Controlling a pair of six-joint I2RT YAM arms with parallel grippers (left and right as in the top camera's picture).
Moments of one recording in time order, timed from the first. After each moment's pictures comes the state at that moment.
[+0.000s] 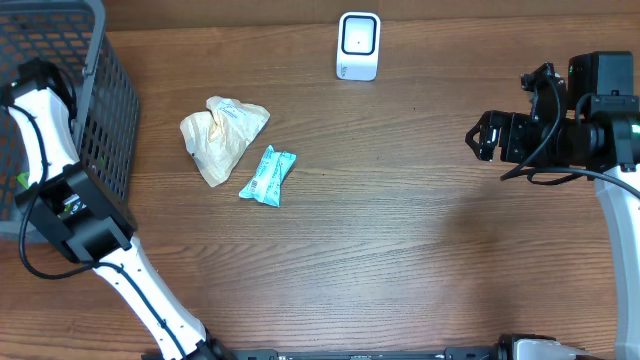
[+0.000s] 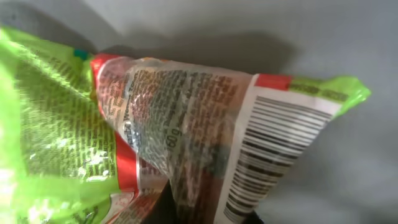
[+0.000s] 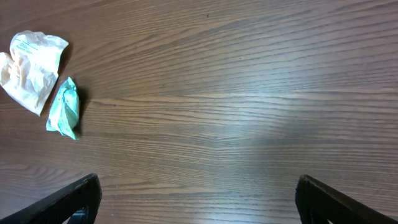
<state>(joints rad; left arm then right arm) 0.54 2.47 2.29 -1.32 -0.24 -0.30 -0.04 1.43 1.52 -1.22 -0.33 0.10</state>
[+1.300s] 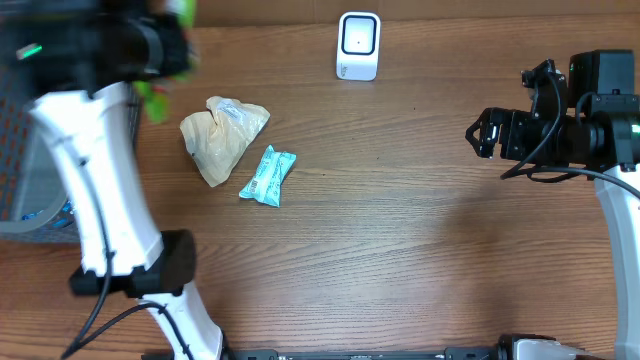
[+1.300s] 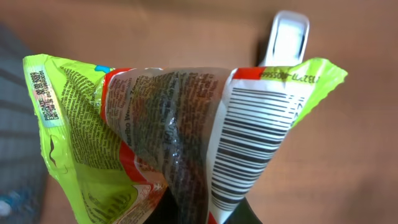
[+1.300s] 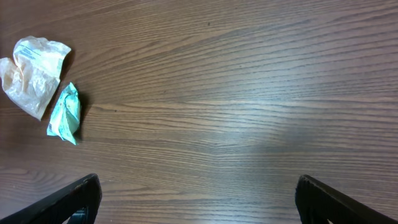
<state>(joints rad) 0.02 2.01 2.73 -1.69 0.17 -0.13 -0.04 1.43 1.52 -1.19 -0.33 0.10</state>
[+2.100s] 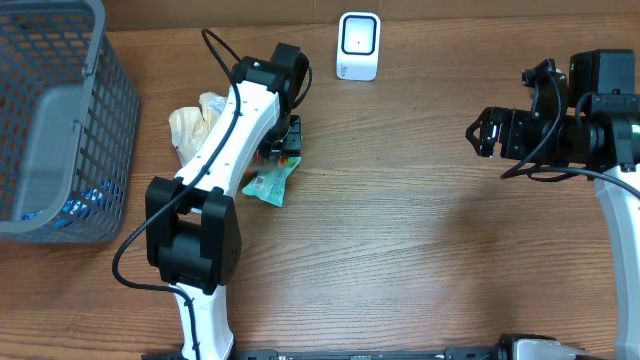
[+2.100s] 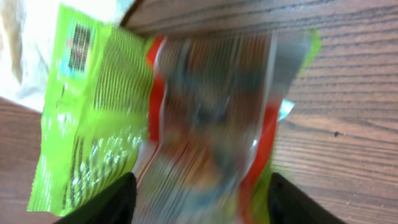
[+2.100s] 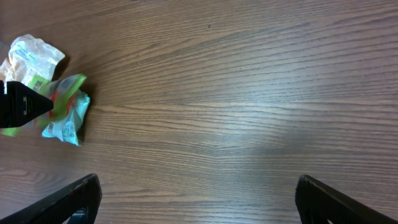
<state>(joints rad) -0.31 2.07 1.81 -1.29 -0.19 -0.36 -0.04 1.43 1.52 -1.19 -0.33 0.10</state>
